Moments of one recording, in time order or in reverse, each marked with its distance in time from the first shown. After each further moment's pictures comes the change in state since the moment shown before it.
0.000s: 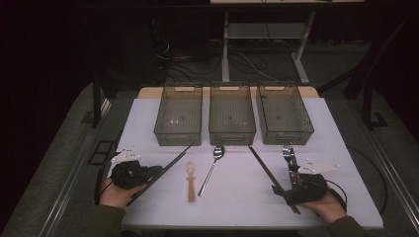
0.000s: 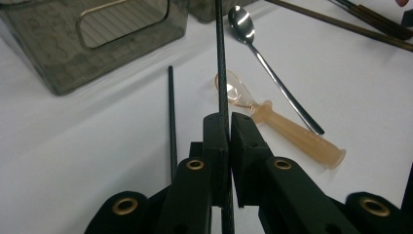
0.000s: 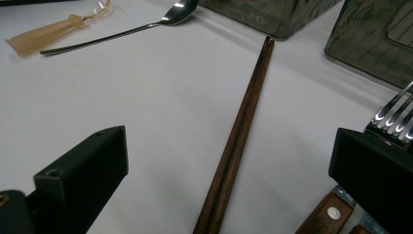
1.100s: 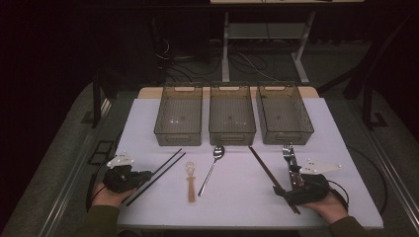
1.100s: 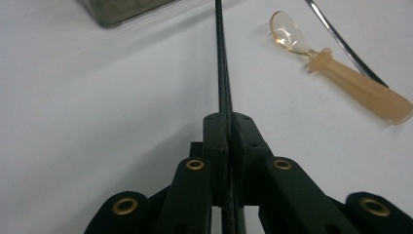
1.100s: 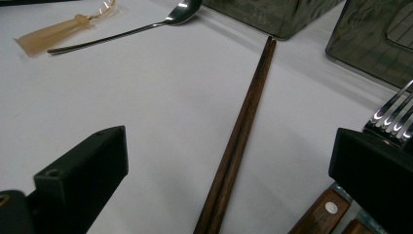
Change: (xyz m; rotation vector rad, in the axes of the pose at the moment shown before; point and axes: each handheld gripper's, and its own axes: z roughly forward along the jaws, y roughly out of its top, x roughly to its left) left arm 0.021 -0.030 -0.004 0.091 0.083 -0.034; right arm 0.000 0.001 -0.005 0.003 0.014 -0.007
